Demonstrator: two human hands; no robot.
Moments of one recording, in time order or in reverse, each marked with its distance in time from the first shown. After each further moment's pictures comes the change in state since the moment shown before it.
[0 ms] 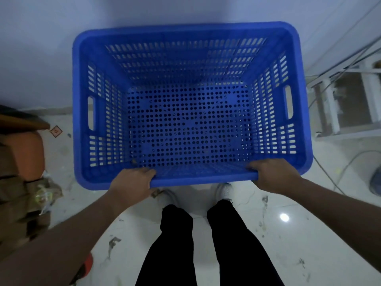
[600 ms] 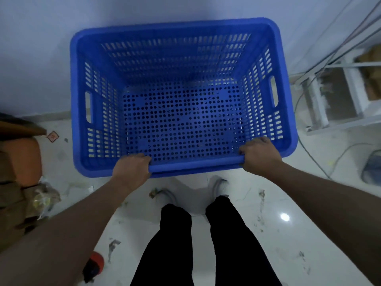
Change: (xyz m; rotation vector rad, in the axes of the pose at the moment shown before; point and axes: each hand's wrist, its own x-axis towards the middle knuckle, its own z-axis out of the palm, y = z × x) left_hand 0.008 0.009 -0.007 0.051 0.011 -0.157; right_hand 0.005 -0.011 0.005 -0.202 0.125 0.086
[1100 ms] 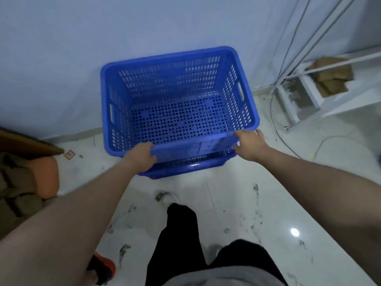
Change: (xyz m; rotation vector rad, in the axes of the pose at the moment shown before) left_hand -0.115 0.023 -0.064 -0.377 -0.048 -0.088; right_hand -0.135 -0.036 -0.053 0.415 0.127 0.278
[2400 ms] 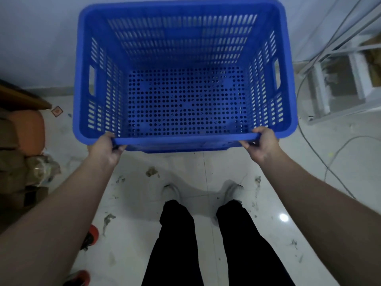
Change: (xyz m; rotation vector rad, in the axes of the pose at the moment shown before) left_hand 0.098 -0.082 0.112 -1.937 0.571 -0.780; right_hand 0.081 0.039 0.094 1.941 0.087 0.891
